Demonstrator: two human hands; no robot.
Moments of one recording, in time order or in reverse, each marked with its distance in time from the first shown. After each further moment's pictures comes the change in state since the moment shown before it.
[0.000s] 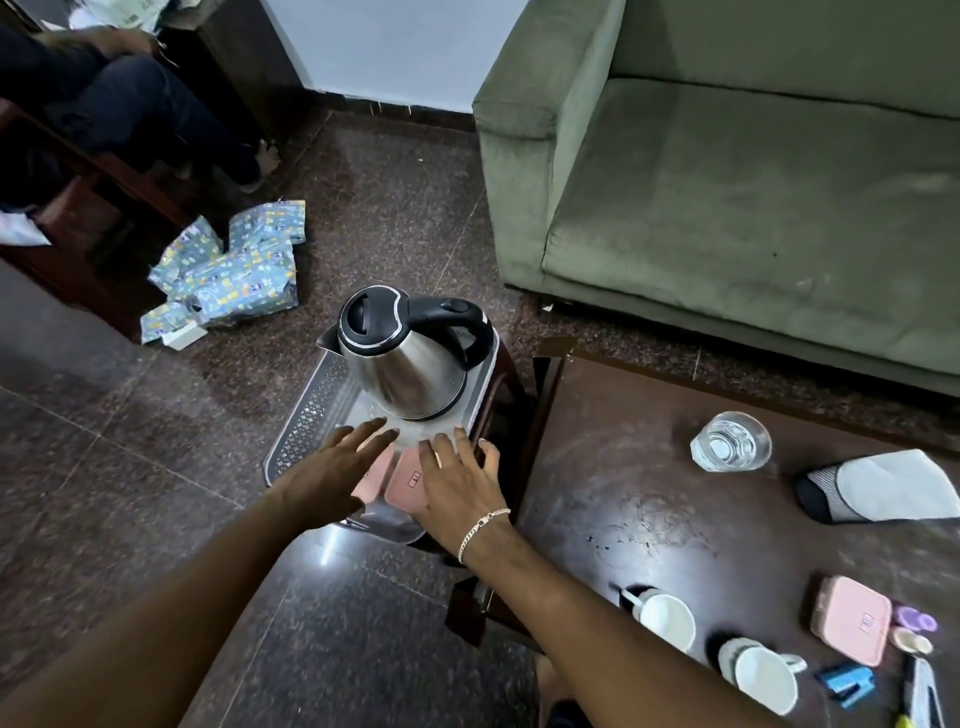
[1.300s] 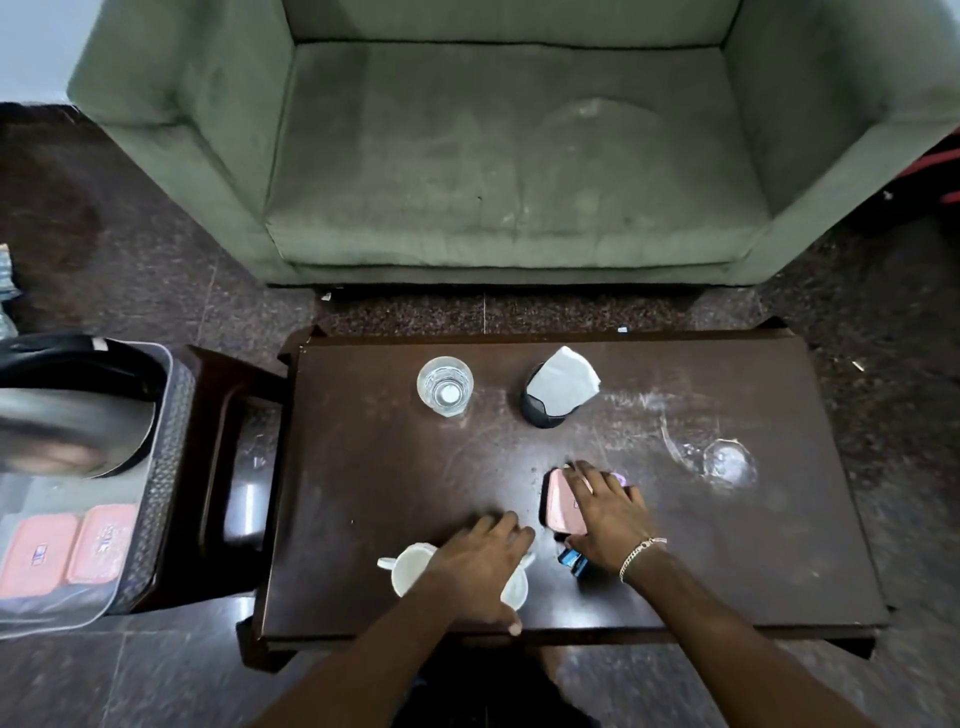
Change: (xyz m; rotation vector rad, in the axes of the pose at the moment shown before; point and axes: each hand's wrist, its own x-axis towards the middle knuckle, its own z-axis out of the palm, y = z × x) left_hand 0.087 0.484 0.083 -0.026 -0.228 0.605; right_hand -0.336 0.390 -0.037 -0.072 -0.270 0.595
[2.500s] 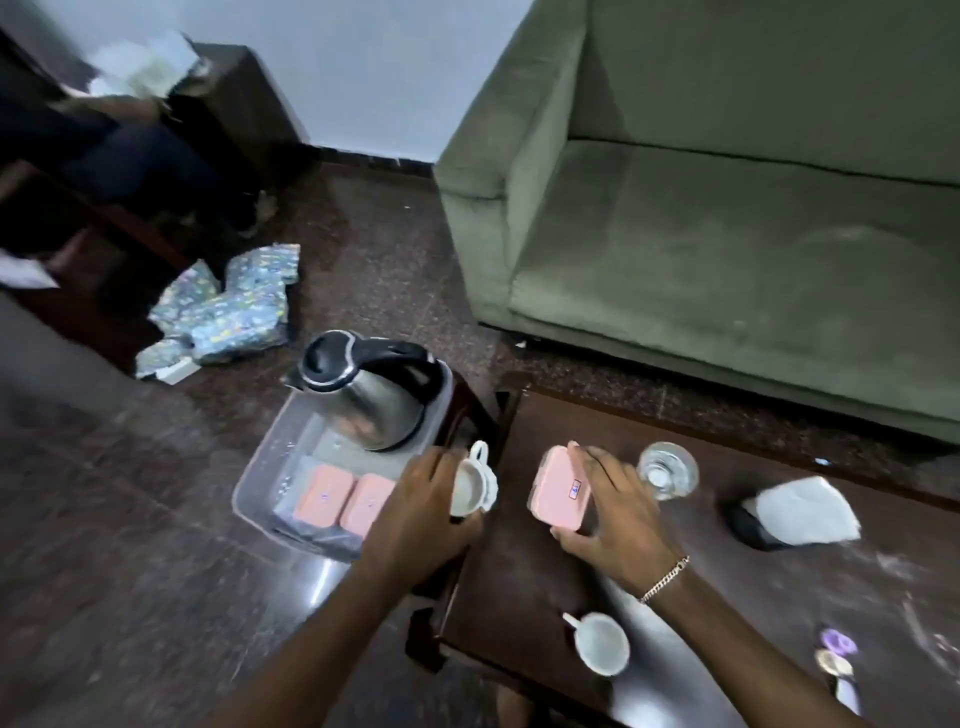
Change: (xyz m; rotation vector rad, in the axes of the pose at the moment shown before) left_hand -0.239 -0.171 -0.107 -0.184 0.864 -0.571; right_hand 0.037 -0.261 -0.137 0.251 0.315 -0.417
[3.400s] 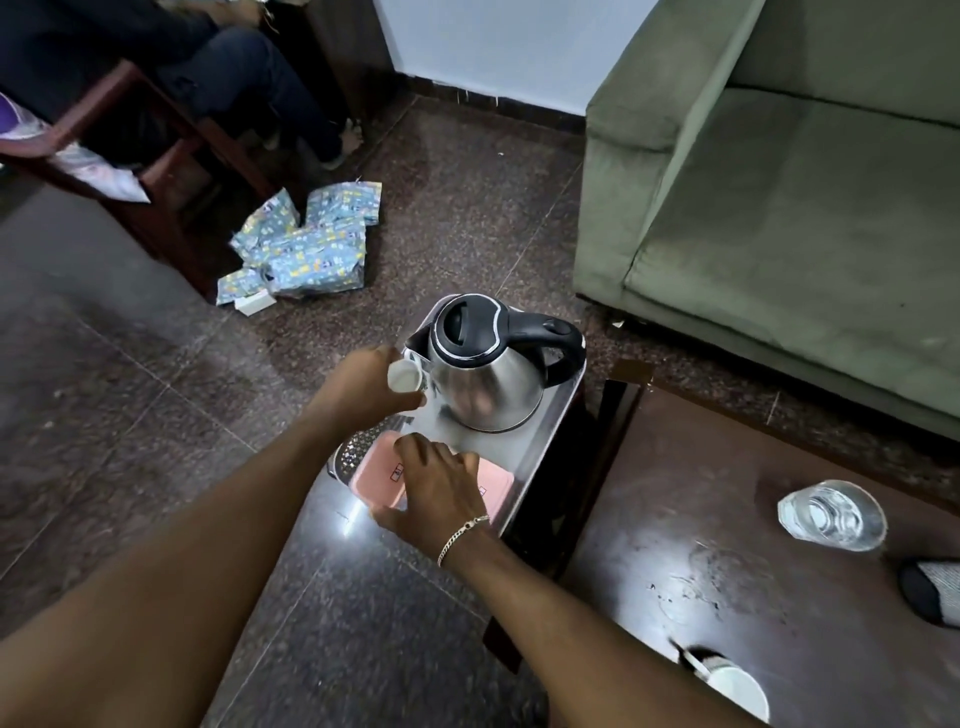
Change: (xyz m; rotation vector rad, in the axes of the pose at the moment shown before) left_hand 0.063 -0.254 -0.098 0.045 -0.135 -0.457; right_hand 0.111 -0.289 0.186 0.119 -0.106 -0.297
